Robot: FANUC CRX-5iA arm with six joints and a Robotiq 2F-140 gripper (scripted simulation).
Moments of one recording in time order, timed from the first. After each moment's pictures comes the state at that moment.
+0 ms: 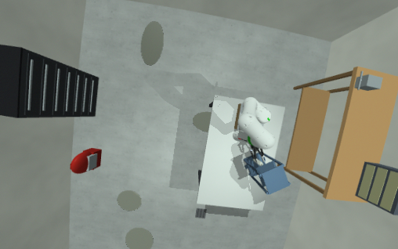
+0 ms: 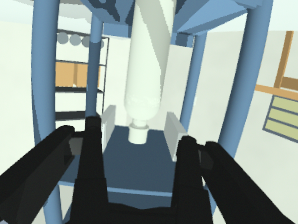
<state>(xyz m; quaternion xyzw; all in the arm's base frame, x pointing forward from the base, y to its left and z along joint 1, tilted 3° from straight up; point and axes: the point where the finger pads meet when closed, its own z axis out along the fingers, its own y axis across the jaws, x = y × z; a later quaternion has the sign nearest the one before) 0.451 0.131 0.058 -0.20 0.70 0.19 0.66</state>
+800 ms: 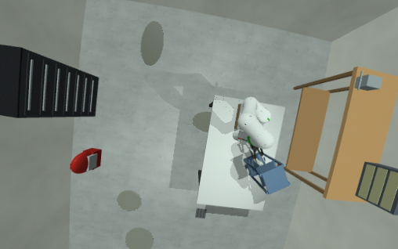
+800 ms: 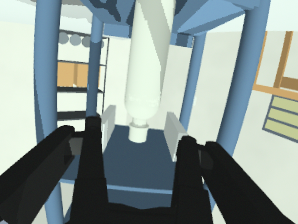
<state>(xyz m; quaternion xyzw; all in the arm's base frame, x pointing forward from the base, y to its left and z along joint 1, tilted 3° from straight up) 0.447 0.129 0.058 -0.20 0.70 0.19 0.66</state>
